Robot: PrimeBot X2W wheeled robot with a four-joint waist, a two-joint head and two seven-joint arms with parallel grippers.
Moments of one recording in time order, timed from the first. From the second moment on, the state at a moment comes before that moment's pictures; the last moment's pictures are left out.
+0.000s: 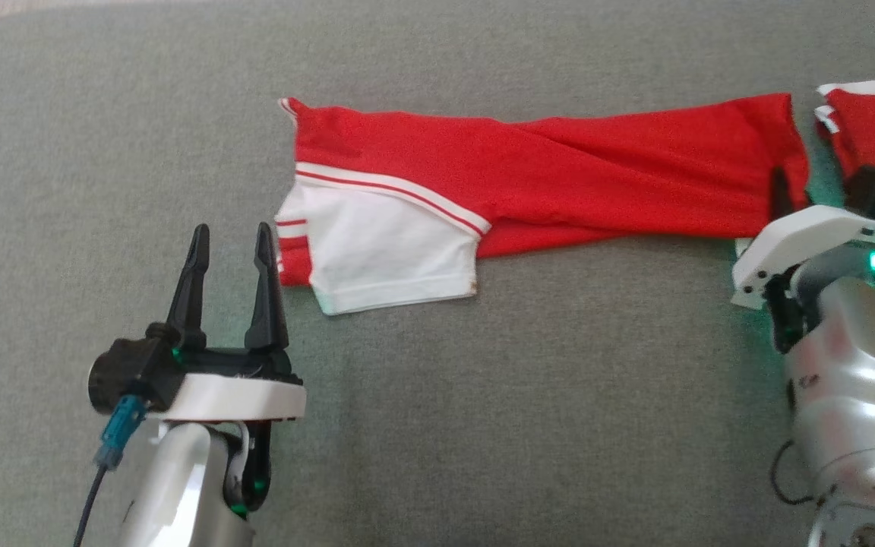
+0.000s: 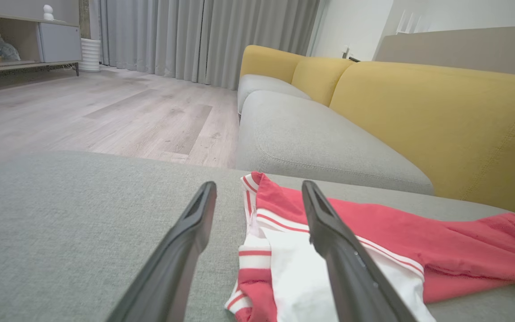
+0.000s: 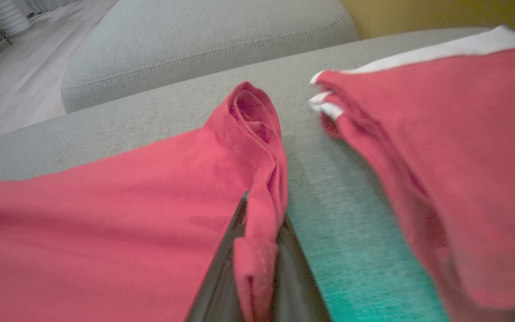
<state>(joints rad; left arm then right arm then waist) -0.24 0.04 -0.17 0.25 -0.29 -0.04 -0.26 -0.76 -0.08 -0.38 1.08 -0.10 0.13 -0.12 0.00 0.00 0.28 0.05</state>
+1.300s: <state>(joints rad) -0.12 0.05 -0.19 0.24 -0.30 -0.04 -0.26 -0.67 -0.07 0.36 0.86 0.52 0.13 -0.10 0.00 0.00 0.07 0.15</state>
